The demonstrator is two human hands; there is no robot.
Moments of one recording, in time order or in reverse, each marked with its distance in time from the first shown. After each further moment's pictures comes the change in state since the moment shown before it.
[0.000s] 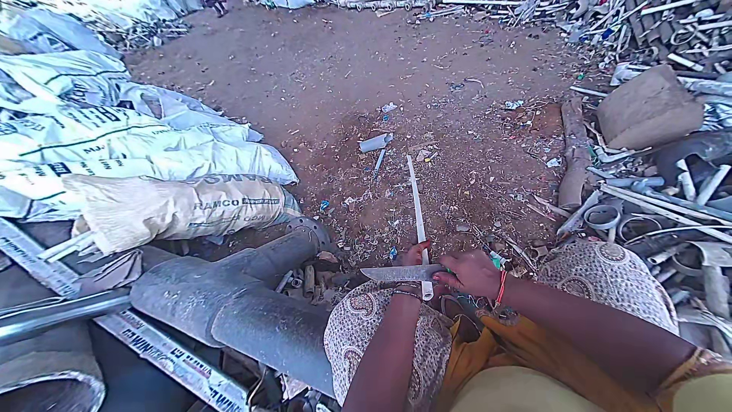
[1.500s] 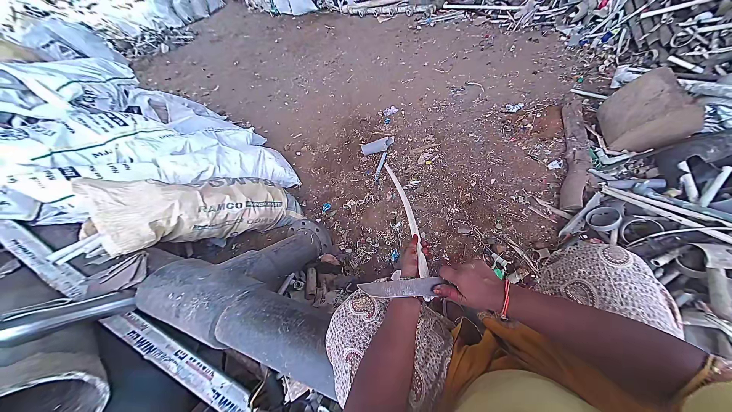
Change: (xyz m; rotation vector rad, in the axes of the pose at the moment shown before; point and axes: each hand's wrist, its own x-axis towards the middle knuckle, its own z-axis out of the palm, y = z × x) left_hand 0.009 0.005 -0.006 -0.320 -0.079 -0.103; right_hand -0.007 -0.015 -0.004 0.030 -0.079 0.010
